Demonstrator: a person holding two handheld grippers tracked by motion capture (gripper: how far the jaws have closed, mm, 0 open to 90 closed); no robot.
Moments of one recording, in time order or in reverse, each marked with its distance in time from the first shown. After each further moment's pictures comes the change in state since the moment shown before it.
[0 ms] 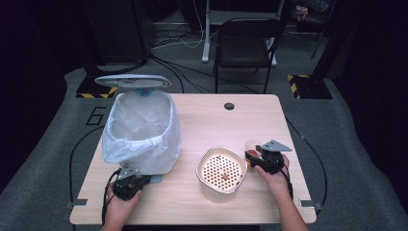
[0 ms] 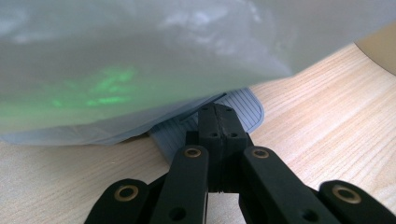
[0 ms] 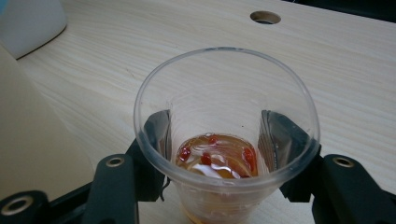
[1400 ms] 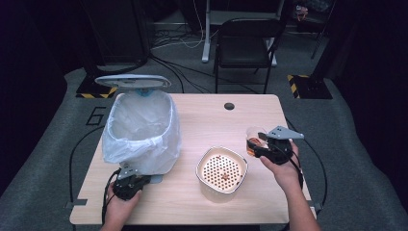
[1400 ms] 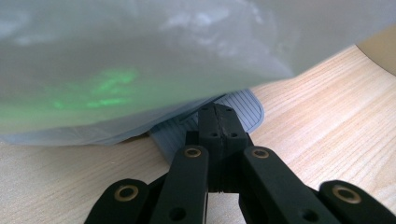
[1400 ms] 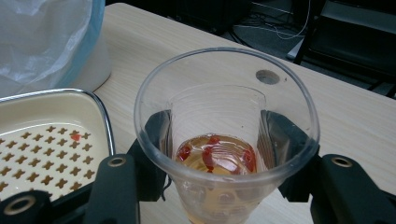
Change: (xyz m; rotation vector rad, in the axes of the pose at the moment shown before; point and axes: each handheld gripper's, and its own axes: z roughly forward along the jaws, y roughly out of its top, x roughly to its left) left arm 0.000 0.000 0.000 0.003 -0.002 -0.002; right arm 0.015 0.075 -0.058 -0.051 0.043 -0.084
